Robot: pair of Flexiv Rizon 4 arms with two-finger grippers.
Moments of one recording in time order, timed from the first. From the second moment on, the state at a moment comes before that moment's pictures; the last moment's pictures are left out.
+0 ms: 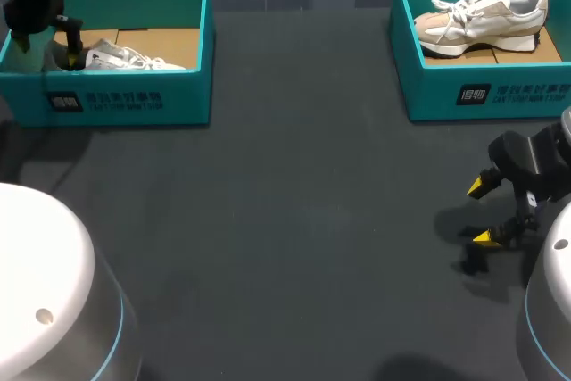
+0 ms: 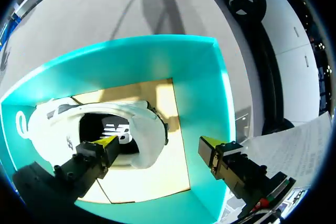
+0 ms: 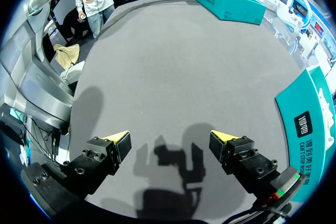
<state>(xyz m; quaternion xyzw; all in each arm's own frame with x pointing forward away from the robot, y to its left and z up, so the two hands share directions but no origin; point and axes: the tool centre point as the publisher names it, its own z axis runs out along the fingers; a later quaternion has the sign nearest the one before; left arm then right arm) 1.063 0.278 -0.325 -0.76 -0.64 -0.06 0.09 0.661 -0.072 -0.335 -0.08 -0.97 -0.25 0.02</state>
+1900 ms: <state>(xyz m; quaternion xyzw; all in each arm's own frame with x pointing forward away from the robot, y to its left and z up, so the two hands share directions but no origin) 1.017 0.289 -0.177 -0.74 -0.67 -0.03 0.05 0.661 -0.072 -0.335 -0.08 -0.97 -0.25 0.02</state>
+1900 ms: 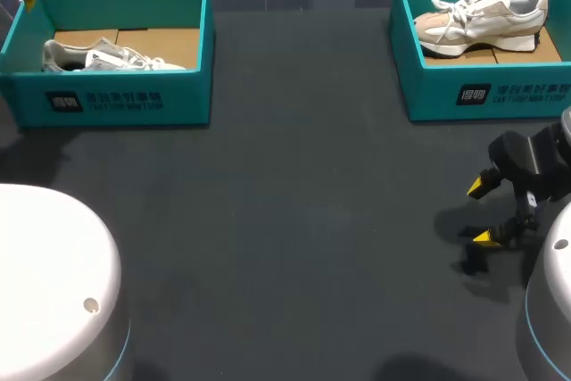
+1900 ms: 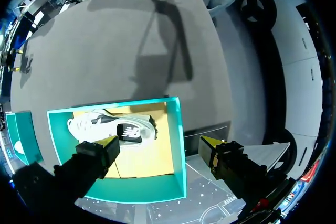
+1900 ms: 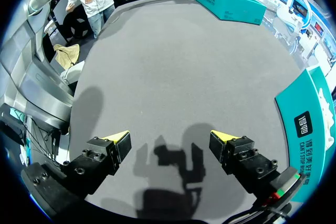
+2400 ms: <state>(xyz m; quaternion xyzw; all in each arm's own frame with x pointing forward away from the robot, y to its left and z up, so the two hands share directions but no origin) 1.017 0.290 -0.177 -0.74 -0.67 -0.03 0.05 0.709 -0.098 -0.290 -0.23 -0.94 -0.23 0.04</state>
